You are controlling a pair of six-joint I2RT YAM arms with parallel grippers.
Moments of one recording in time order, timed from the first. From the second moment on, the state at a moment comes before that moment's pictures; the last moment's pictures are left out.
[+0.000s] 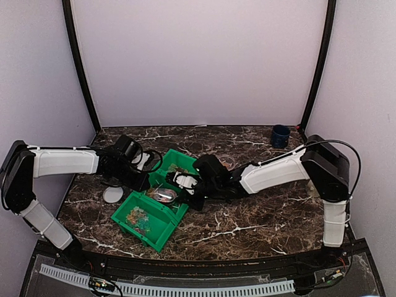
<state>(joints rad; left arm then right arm) -0.55 1.53 0.91 -0.45 0.10 -0.15 1.04 2.02 1.24 0.08 -0.23 -0.25</state>
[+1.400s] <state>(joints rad) -0.53 1.52 0.91 -0.41 0.09 -0.18 1.00 1.62 0.82 0.39 -0.04 -0.20</state>
